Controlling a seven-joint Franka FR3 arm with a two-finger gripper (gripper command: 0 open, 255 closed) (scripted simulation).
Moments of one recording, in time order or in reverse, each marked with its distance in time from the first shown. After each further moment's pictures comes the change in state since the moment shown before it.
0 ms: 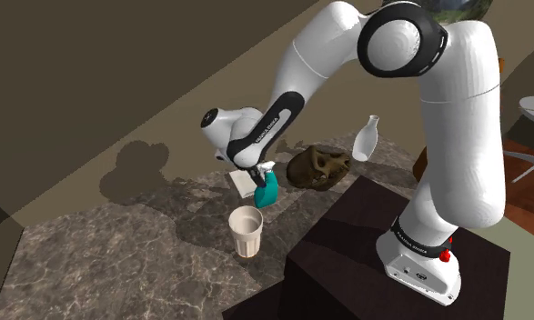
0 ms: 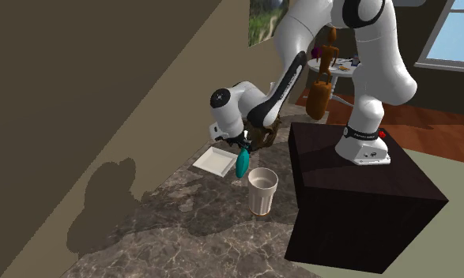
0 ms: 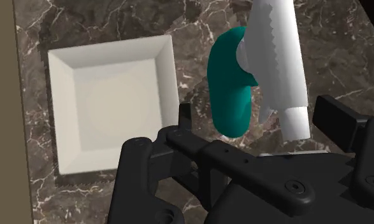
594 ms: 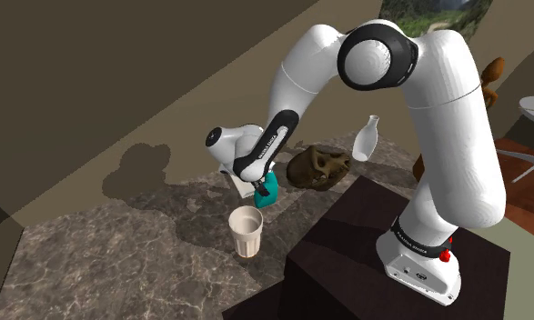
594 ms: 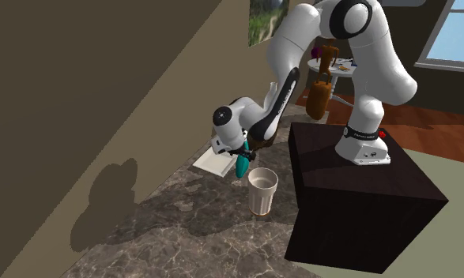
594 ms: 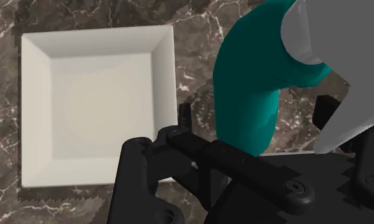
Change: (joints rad) arm 0.010 0.118 -0.025 0.013 -0.075 0.078 0.004
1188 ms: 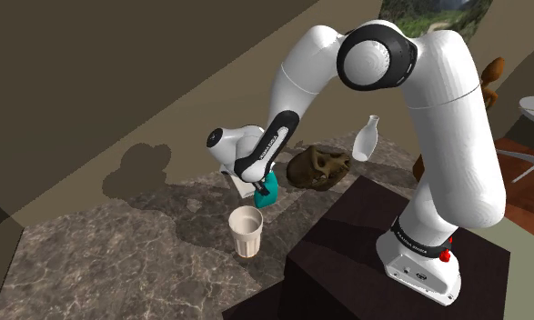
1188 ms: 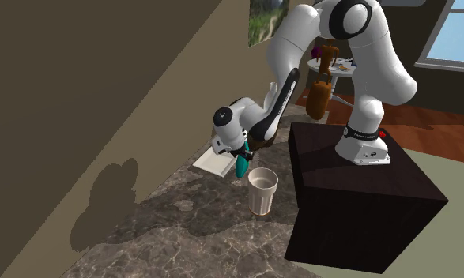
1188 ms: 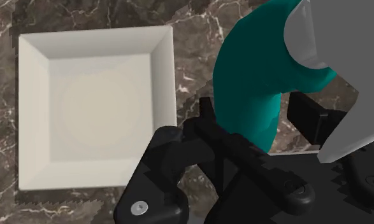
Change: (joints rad) arm -0.001 0.003 -0.003 -0.006 -0.004 0.010 0.003
